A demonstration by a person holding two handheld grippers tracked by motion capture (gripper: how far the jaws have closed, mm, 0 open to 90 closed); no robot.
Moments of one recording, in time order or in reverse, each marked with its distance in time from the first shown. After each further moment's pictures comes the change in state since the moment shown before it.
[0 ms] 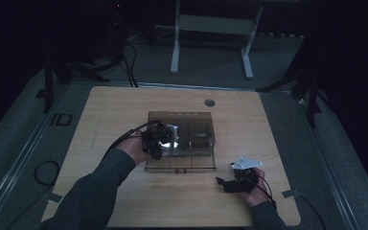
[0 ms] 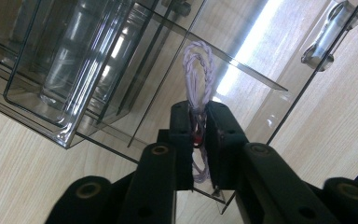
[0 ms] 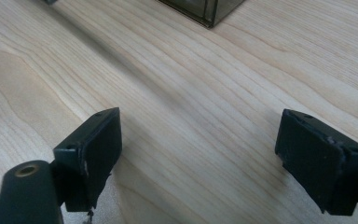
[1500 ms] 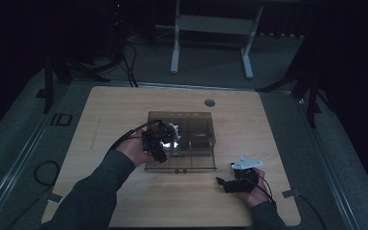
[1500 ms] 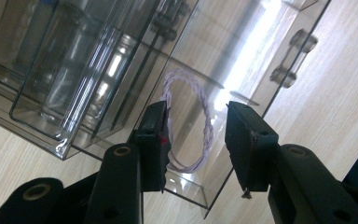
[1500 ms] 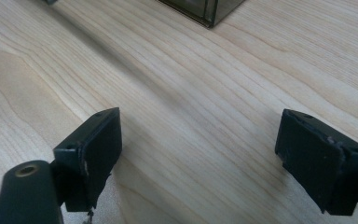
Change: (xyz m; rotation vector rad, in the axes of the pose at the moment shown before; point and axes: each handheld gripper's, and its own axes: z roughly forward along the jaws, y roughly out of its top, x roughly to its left) left arm -0.008 -0.001 -0.012 -0.089 -0.019 0.016; right arm 0.000 0.000 0.000 0.000 0.000 0.001
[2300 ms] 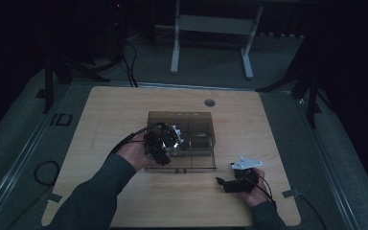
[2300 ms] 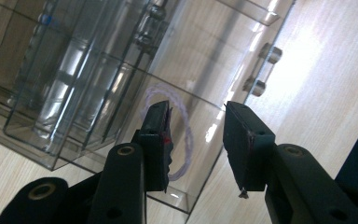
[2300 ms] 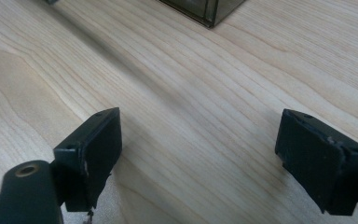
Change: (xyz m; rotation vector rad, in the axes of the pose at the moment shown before) left arm -0.019 0.000 -0.007 -0.053 0.016 0.060; right arm 0.000 0.000 0.000 -0.001 0.001 -0.001
